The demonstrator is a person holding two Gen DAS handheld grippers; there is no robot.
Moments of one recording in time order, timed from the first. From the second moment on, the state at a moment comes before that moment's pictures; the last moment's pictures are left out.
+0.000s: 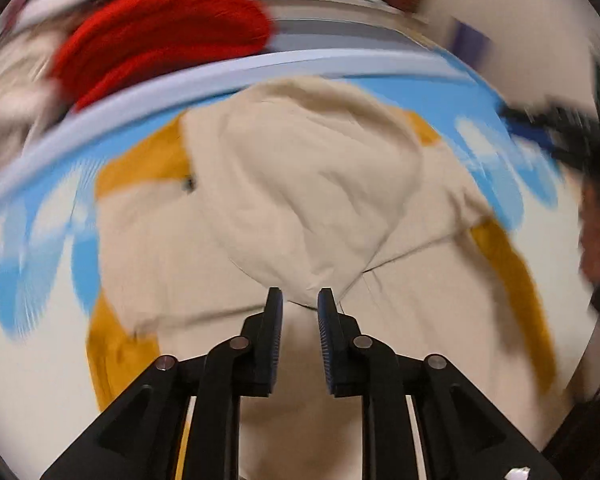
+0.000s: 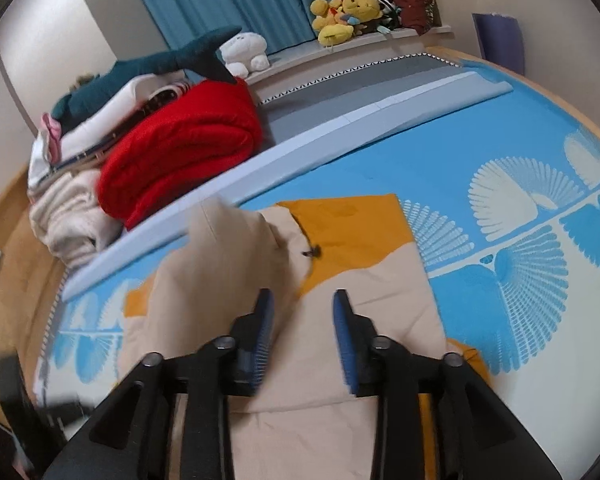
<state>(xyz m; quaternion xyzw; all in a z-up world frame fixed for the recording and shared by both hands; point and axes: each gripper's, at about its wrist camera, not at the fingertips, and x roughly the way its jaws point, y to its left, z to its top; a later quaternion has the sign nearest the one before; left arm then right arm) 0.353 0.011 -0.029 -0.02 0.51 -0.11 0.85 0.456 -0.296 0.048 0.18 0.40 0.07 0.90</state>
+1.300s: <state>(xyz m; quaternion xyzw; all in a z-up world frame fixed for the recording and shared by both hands) 0.414 0.047 -0.136 -0.24 0.64 0.02 0.73 0.499 -0.252 -0.108 0.25 0.59 0.04 0.77</state>
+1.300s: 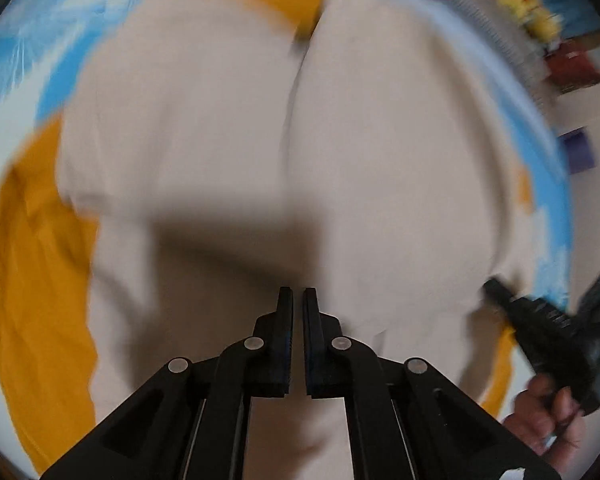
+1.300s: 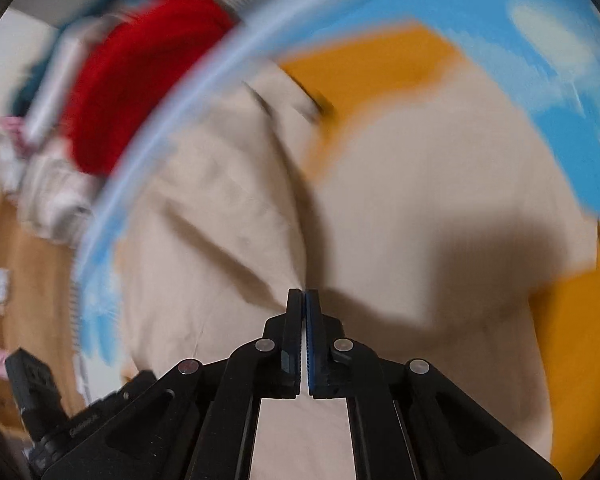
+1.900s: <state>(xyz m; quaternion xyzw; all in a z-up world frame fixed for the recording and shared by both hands) 0.435 -0.010 -0.125 -0.10 0.64 -0.02 0.77 0.493 -0.202 -0.078 0.18 0.53 0.14 0.82</state>
